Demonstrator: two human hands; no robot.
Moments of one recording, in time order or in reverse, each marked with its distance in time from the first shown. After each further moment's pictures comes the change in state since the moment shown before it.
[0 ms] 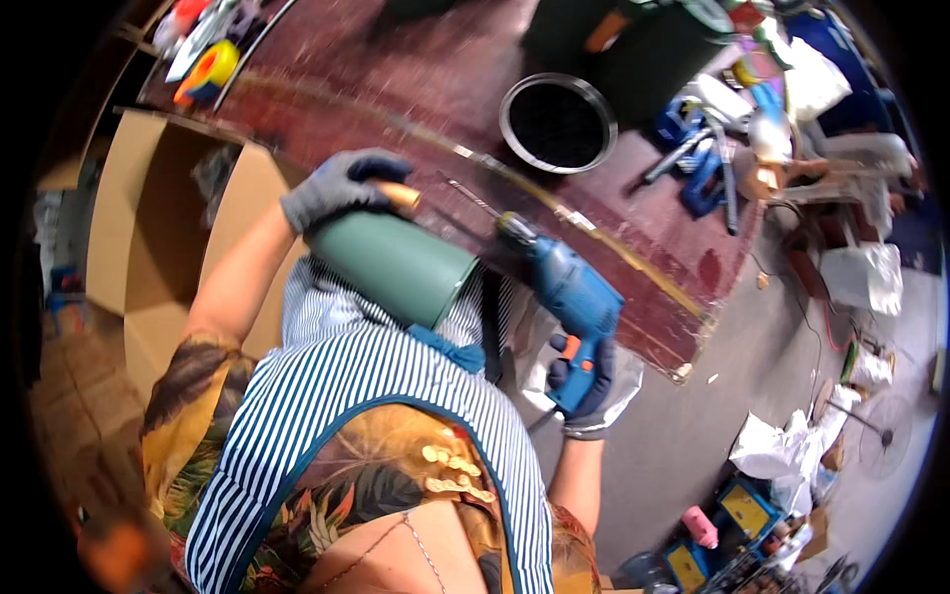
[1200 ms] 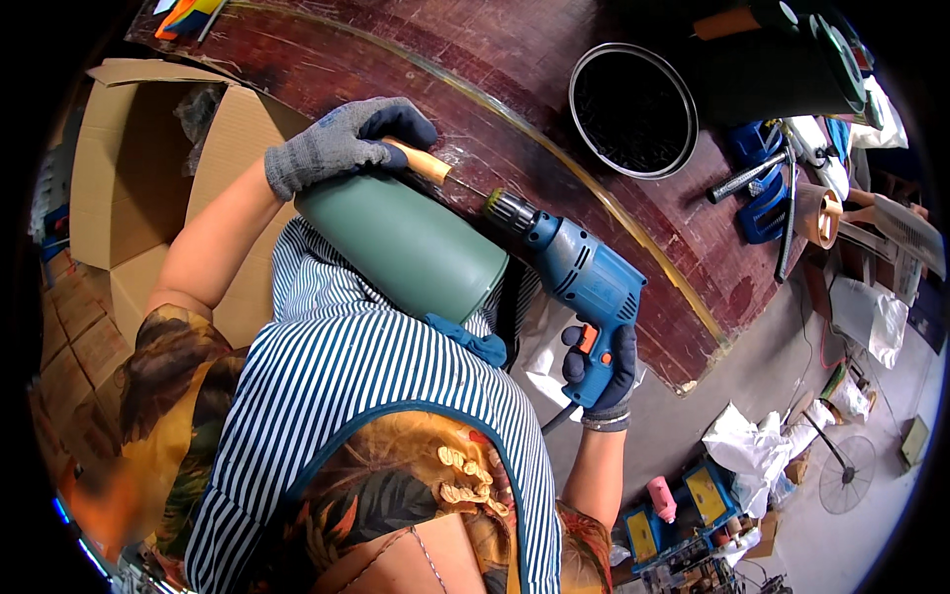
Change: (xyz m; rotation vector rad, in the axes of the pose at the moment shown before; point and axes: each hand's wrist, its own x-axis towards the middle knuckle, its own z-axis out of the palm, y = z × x) left_hand 0.001 -0.009 -0.009 -0.072 -0.040 -0.101; right_hand 0.038 -0.020 0.018 -0.094 -0.104 0.185
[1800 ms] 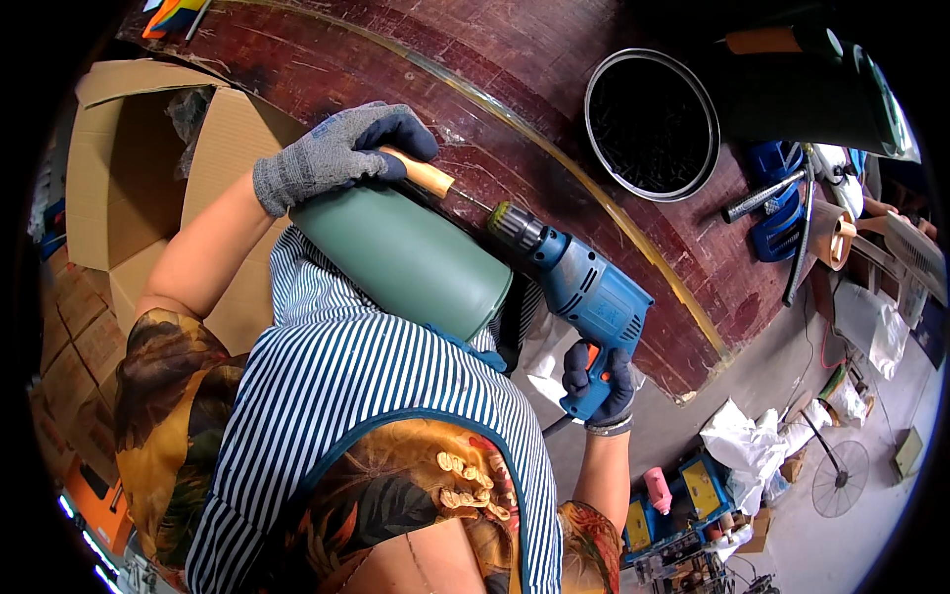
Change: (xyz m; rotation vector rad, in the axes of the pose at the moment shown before) left_hand -0.001 0.002 -0.001 0.026 0.016 -0.008; right_hand 0.004 -0.002 0.003 0.015 -0.042 0.092
